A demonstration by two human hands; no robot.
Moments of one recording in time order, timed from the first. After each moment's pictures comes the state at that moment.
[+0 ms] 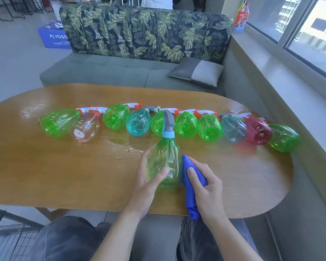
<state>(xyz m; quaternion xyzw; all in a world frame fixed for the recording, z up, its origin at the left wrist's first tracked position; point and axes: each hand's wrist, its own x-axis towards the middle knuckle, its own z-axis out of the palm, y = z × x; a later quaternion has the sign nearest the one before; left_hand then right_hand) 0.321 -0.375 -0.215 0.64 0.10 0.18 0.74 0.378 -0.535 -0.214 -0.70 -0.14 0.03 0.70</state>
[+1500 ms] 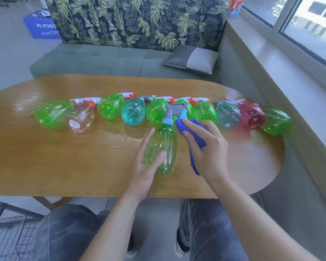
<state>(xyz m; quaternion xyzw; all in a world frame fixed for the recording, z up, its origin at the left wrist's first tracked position) 0.322 -0.374 -0.217 0.66 0.09 0.20 0.72 0.411 -0.528 -0.165 -0.81 -0.26 -0.21 0.48</state>
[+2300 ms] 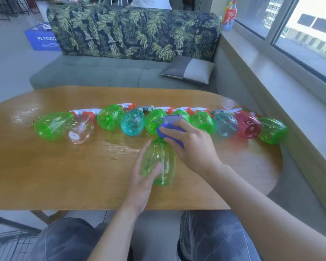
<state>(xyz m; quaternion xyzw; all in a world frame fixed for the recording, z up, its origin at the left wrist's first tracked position) 0.320 -0.373 -0.217 0.62 0.09 0.21 0.75 0.444 -0.506 -0.142 -0.82 -0.43 -0.26 0.27</state>
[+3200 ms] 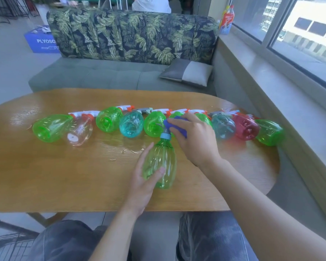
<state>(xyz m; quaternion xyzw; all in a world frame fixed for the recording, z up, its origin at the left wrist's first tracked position) 0.318 -0.377 -0.213 0.66 0.09 0.18 0.72 0.454 -0.504 -0.127 -0.87 -0.33 -0.23 0.28</state>
